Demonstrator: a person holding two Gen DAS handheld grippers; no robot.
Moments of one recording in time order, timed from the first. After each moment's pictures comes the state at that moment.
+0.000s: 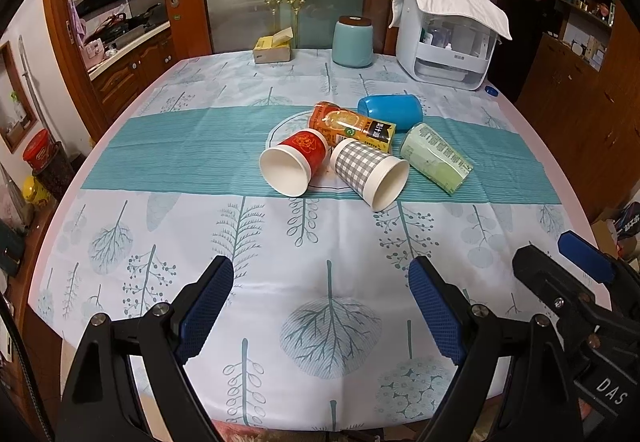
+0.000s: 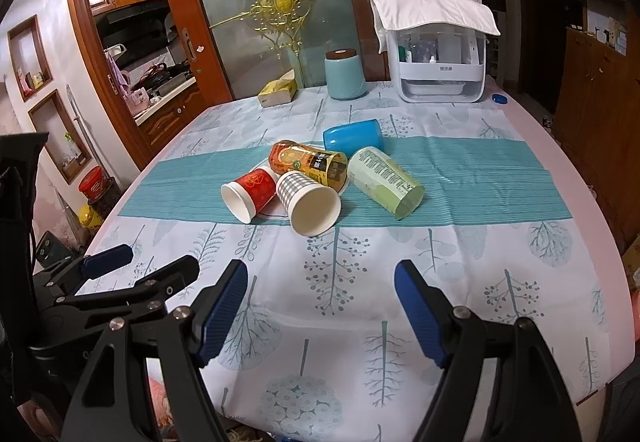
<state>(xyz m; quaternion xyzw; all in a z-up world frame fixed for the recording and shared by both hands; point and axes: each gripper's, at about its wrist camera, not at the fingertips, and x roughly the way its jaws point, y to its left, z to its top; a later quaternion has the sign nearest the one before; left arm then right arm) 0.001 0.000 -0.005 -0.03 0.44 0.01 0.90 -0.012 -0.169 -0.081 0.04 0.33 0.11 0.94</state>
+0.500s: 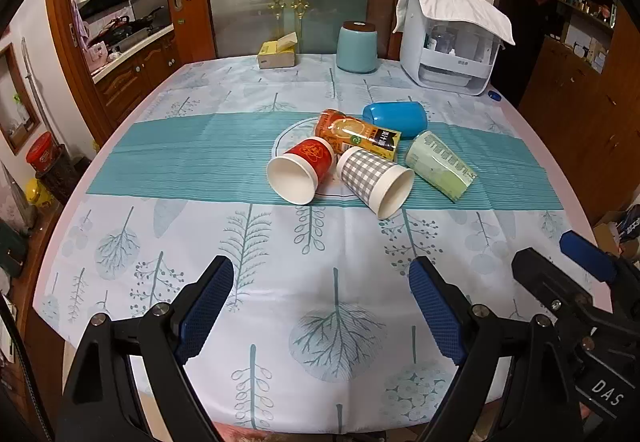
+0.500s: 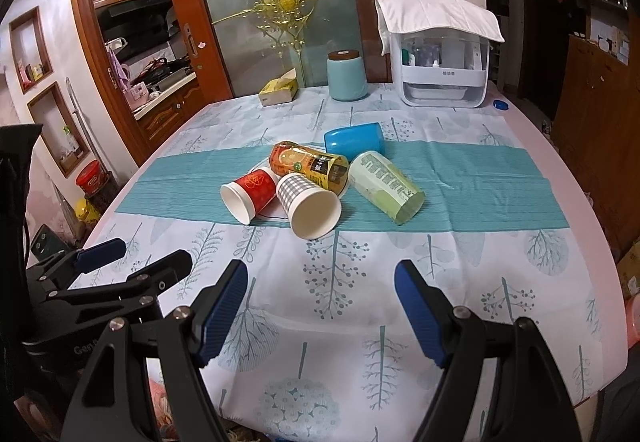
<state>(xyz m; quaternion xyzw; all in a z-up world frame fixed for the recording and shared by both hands) 0.006 0.004 0.004 -0.02 0.43 0.02 0.90 -0.008 -0.162 -0.075 0.02 0.33 0.11 0.94</state>
